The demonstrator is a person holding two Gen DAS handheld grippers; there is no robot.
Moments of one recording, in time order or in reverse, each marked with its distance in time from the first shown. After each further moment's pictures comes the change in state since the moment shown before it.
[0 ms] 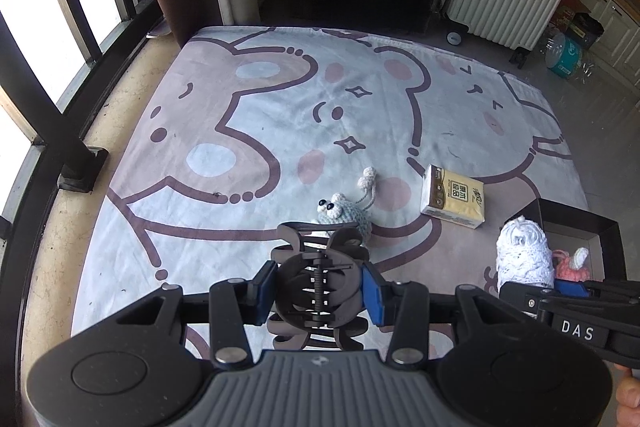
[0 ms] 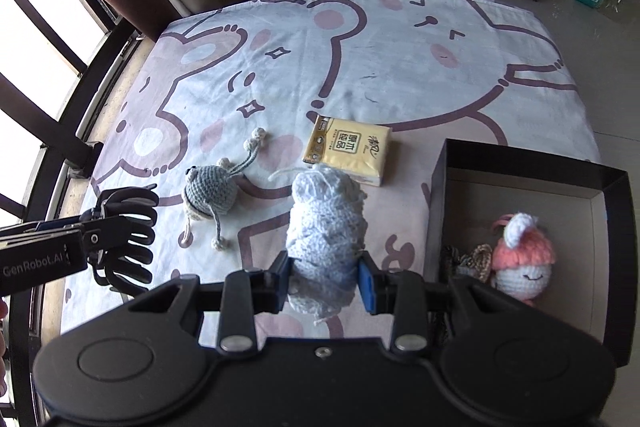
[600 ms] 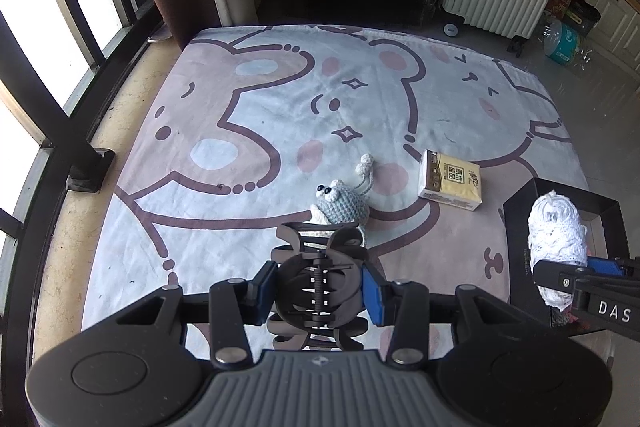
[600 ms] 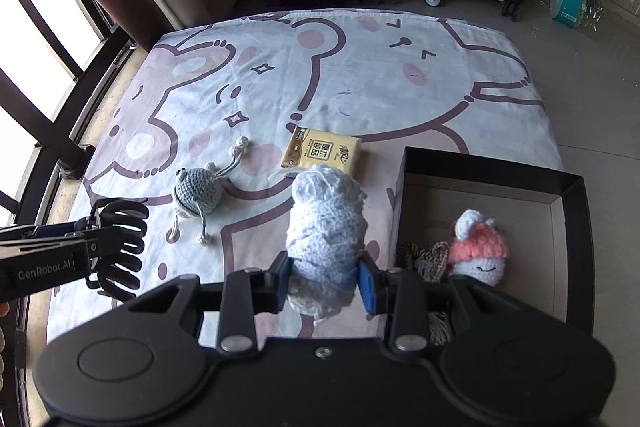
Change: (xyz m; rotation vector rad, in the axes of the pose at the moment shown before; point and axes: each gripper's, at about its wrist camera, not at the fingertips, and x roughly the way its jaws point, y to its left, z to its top) left arm -0.011 -0.009 -0.012 0.039 0.004 0.028; right arm -0.032 -0.004 -0.011 -0.019 -0.054 -0.061
